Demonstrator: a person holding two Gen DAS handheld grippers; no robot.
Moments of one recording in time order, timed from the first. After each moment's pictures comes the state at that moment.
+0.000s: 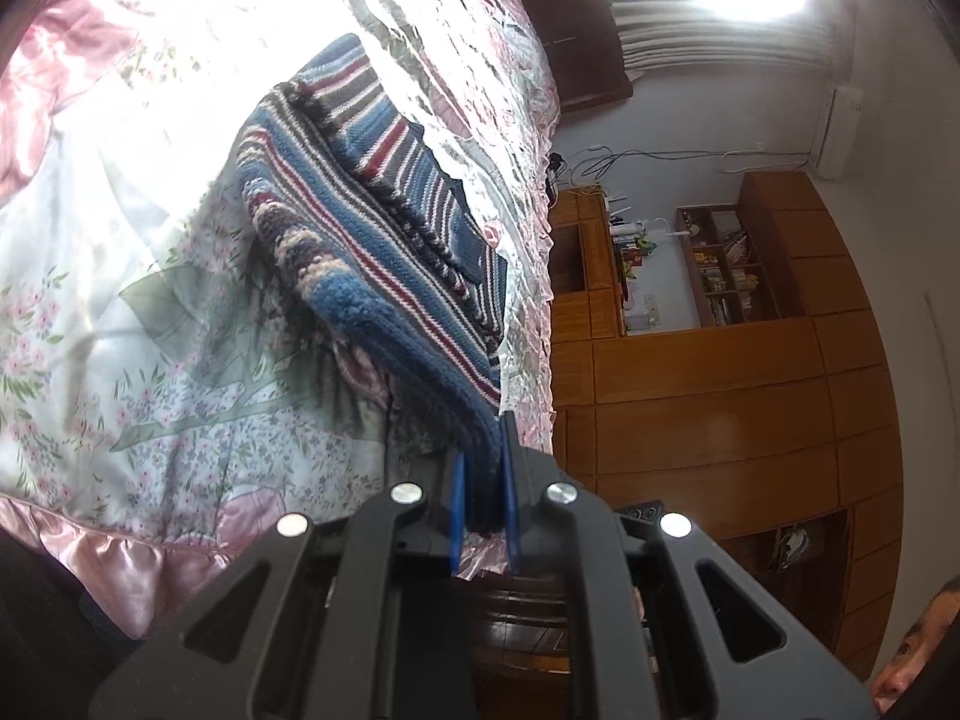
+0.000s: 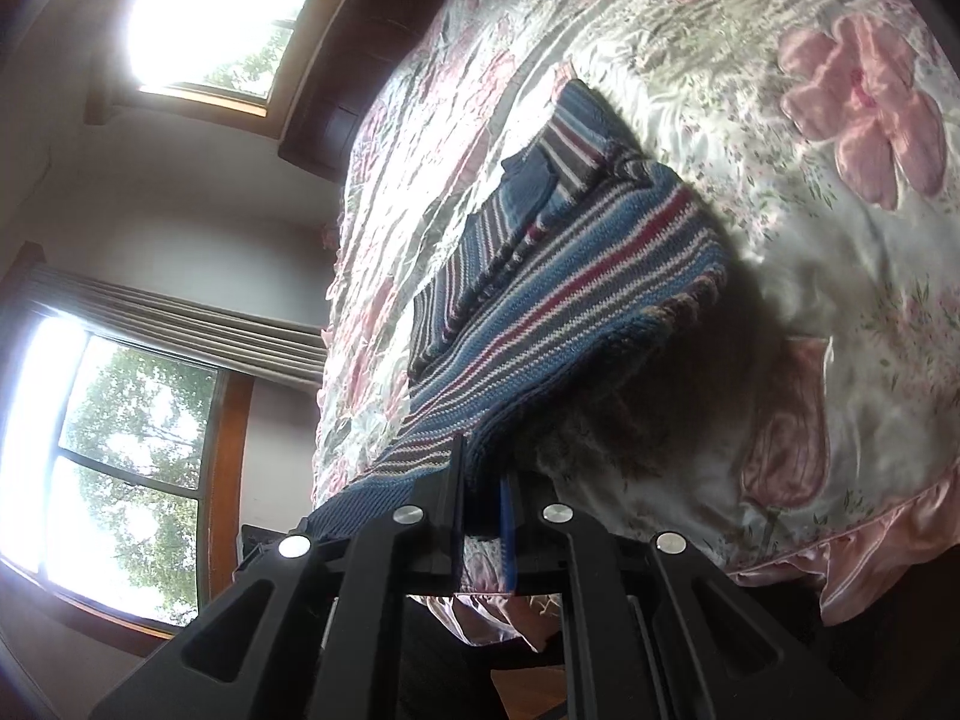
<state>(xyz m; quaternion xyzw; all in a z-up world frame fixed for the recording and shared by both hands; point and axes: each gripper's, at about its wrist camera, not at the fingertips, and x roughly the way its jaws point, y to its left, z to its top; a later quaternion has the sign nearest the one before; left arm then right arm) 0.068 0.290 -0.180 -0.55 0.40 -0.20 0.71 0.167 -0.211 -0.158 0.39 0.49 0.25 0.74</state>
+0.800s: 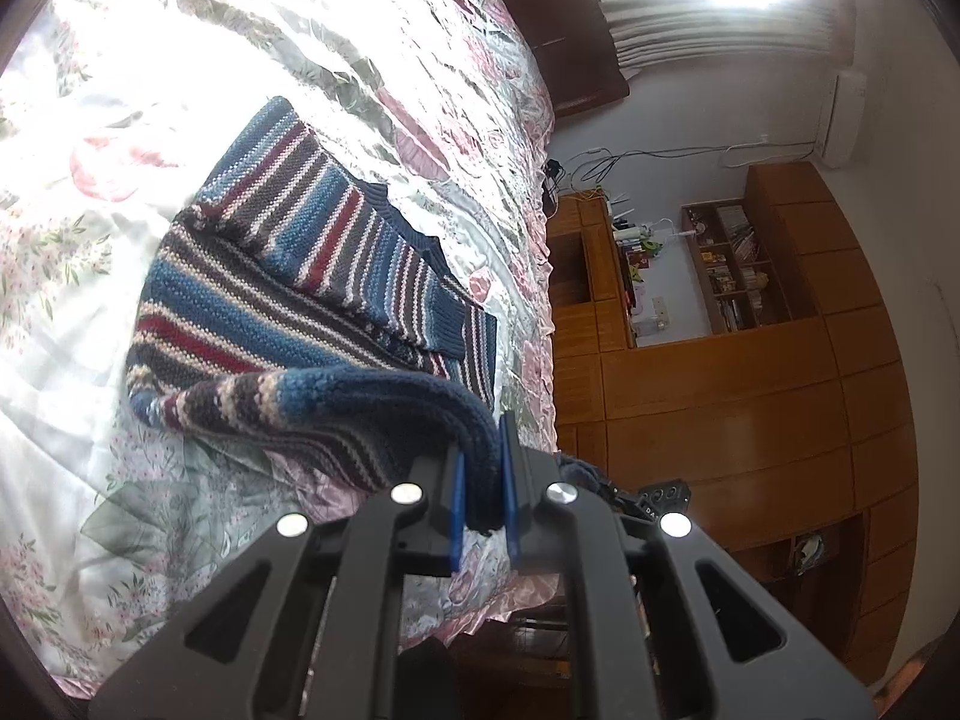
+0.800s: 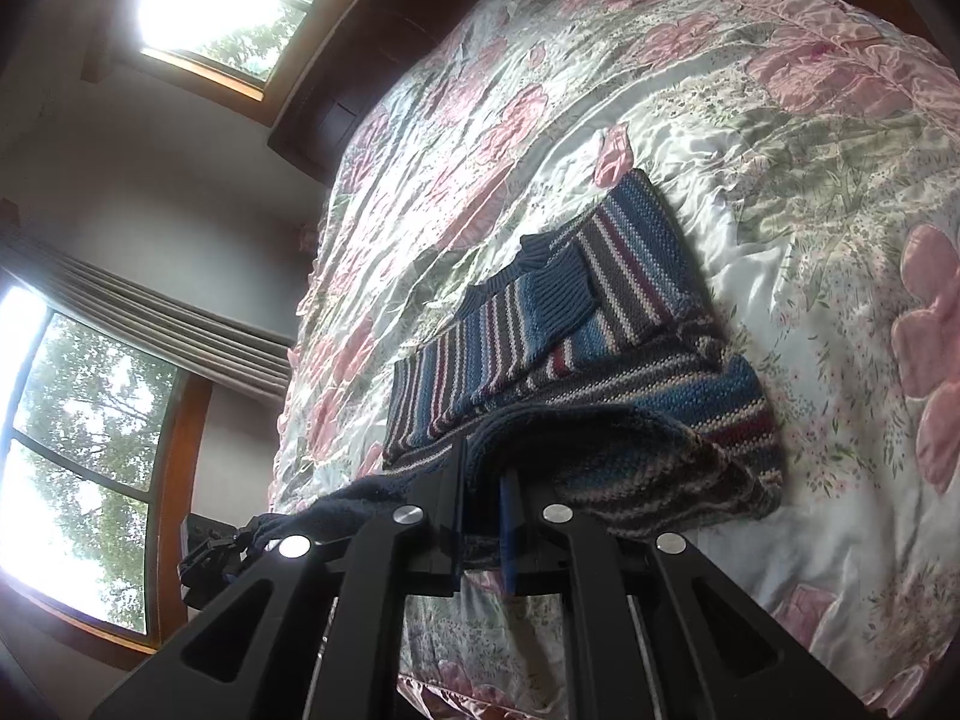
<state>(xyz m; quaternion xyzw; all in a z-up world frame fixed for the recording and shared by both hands) 0.200 0.316 -0.147 -0.52 0.41 -0.19 0.73 0.309 -0.183 -0.125 0.32 0.49 0.23 0.78</state>
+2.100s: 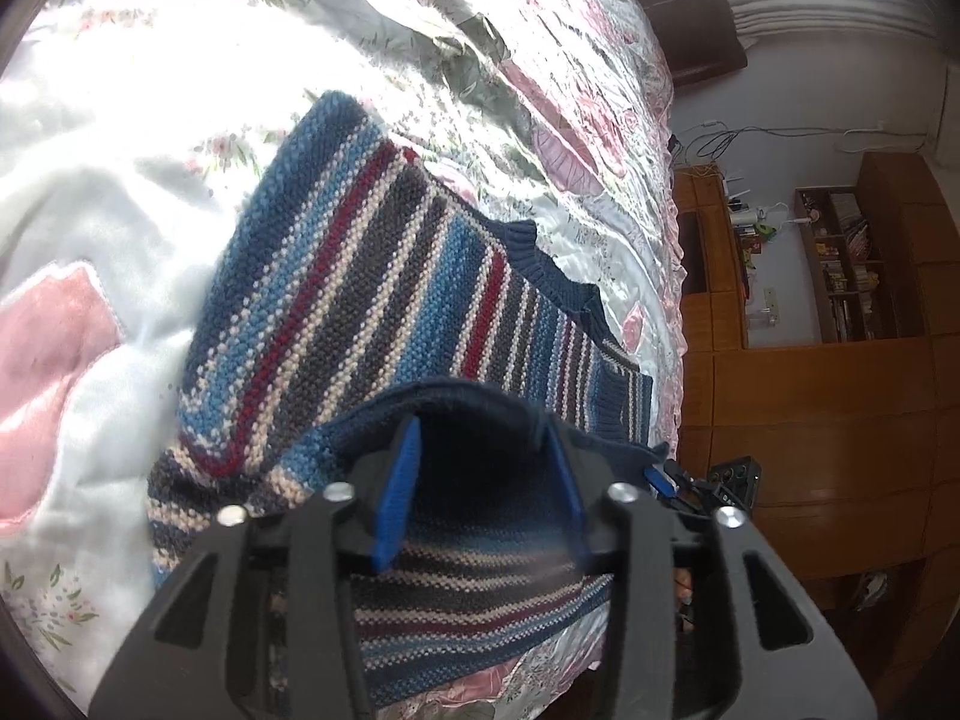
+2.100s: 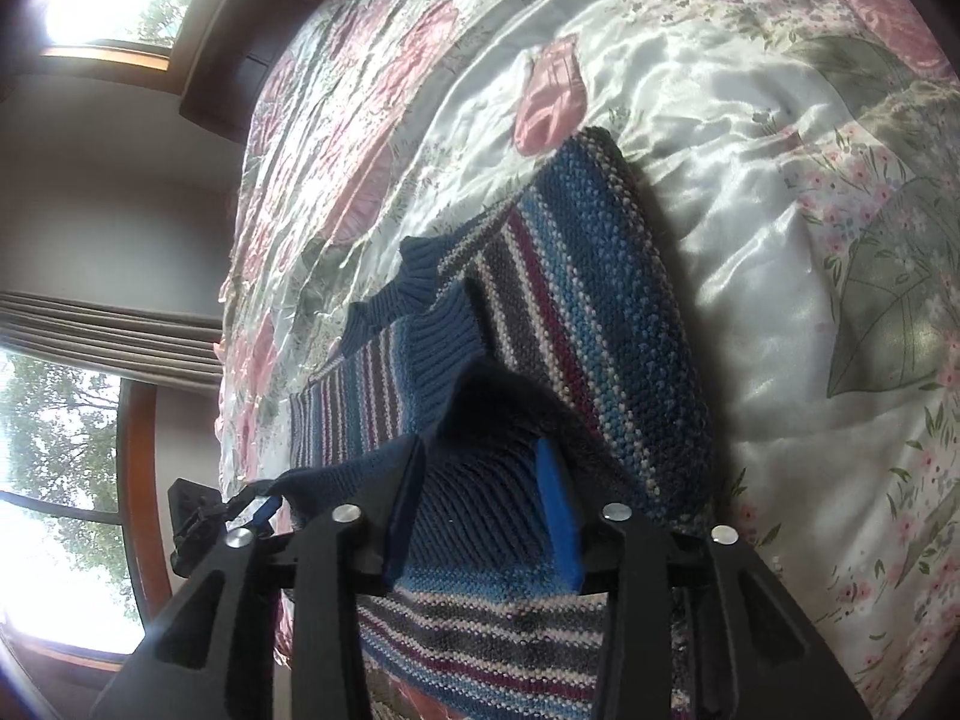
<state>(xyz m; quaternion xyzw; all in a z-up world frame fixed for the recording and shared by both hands) 0.380 0.341 -0.264 -0.46 0.51 -0.12 0.72 0.484 -0.166 -0.242 0.31 0.58 0.22 0.72</state>
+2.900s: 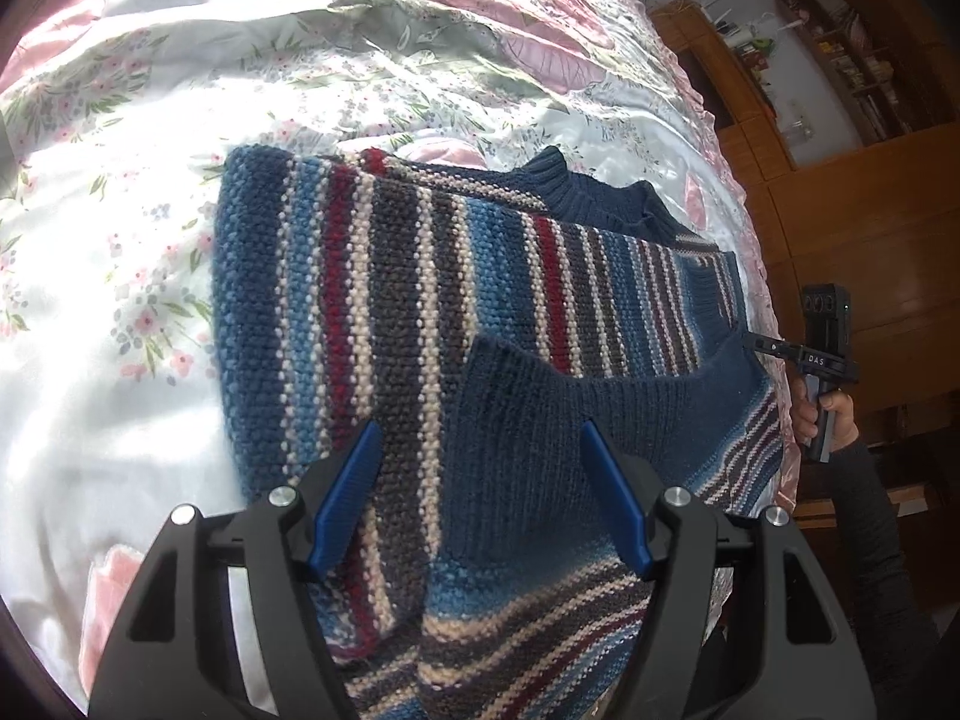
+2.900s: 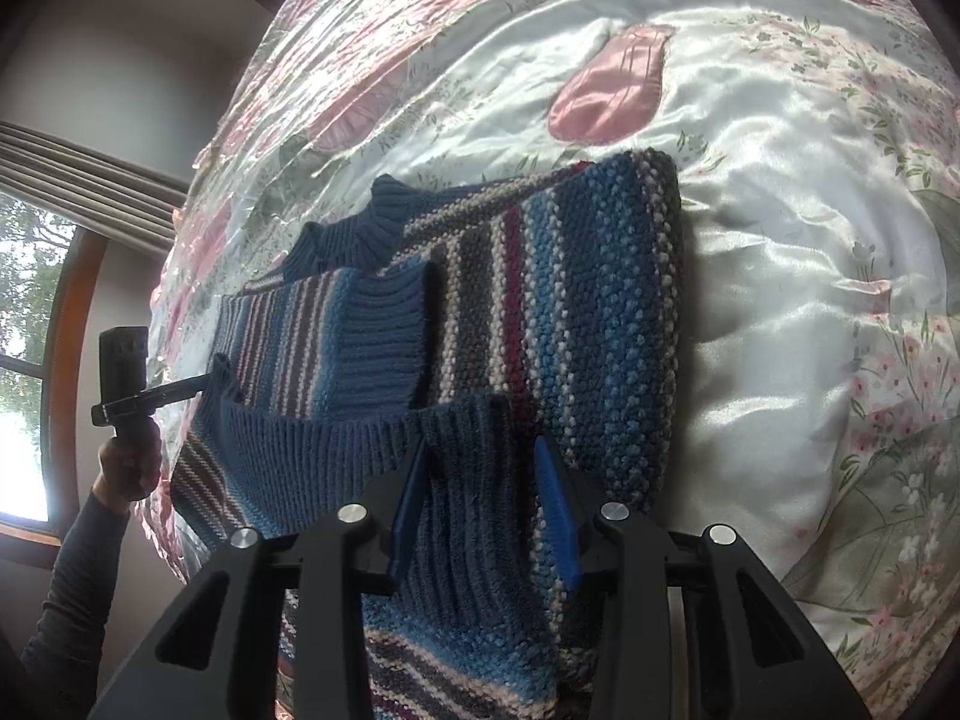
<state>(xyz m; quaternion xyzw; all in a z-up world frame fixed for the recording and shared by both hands) 0.444 0.327 -0.296 -0.25 0.60 -0.22 0.73 0.524 -0.146 -0.263 0.13 0.62 0.28 0.72</state>
